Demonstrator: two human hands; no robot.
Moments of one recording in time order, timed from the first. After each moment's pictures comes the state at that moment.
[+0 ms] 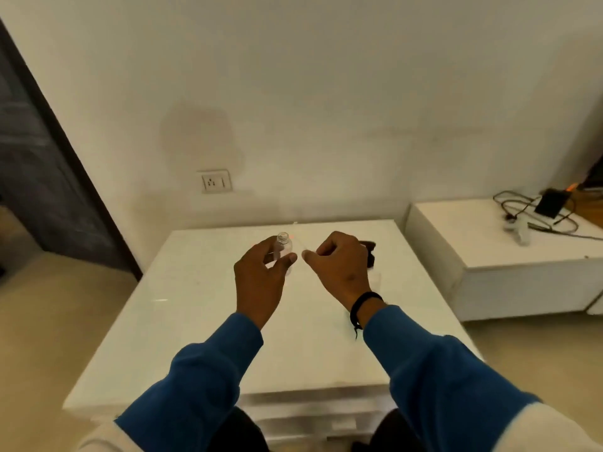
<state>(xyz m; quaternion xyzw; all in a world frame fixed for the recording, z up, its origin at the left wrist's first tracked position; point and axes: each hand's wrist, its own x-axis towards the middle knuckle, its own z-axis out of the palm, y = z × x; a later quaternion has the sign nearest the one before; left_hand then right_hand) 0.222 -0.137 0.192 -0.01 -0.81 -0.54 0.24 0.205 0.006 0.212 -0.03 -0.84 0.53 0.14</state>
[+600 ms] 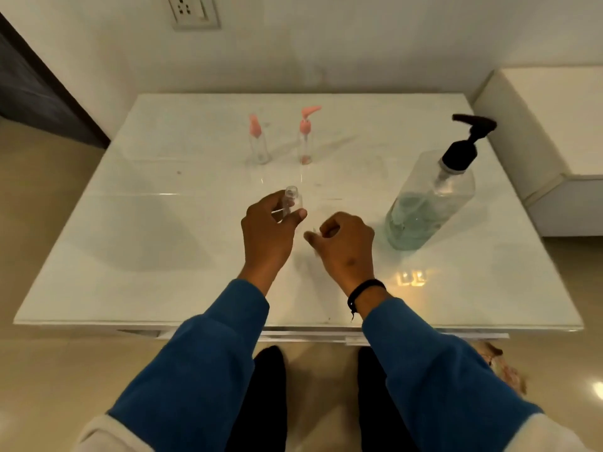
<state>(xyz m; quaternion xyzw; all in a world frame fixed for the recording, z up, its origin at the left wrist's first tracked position) 0.154 -0.159 0.020 0.14 -0.83 -0.54 0.09 0.154 -0.033 -0.001 -0.08 -0.89 0.45 0.00</state>
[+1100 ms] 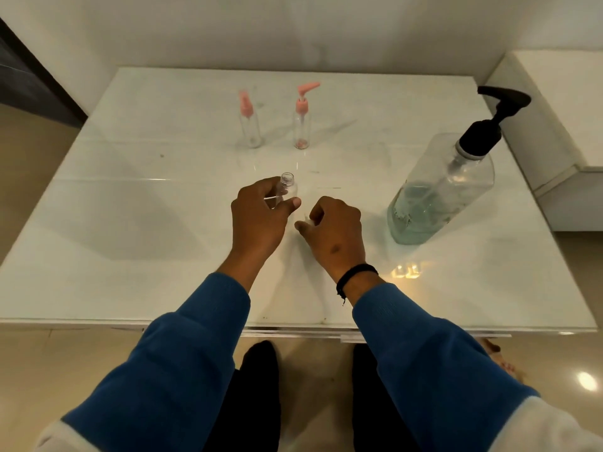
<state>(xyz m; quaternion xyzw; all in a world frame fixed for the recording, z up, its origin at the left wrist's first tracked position) 0.136 -0.164 0.008 0.14 -0.85 -0.51 0.07 0.131 -0.041 -0.019 -0.02 -0.93 0.38 -0.03</state>
